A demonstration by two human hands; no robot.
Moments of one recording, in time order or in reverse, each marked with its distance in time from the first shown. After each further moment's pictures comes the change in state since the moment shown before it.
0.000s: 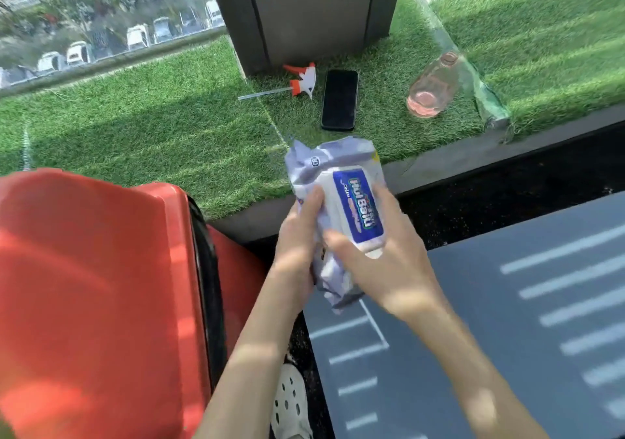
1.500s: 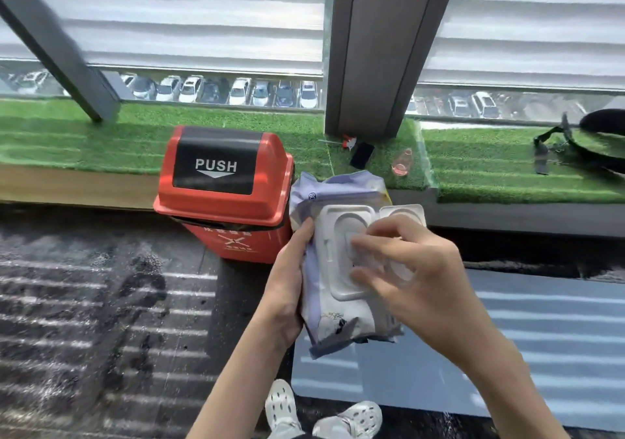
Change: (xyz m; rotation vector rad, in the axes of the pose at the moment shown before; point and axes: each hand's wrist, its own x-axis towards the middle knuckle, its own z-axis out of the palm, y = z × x) left_hand -0.657 0.018 0.112 -0.363 -0.012 0.141; right_hand -0.485 -0.228 -0.291 -0.306 -0.218 -0.897
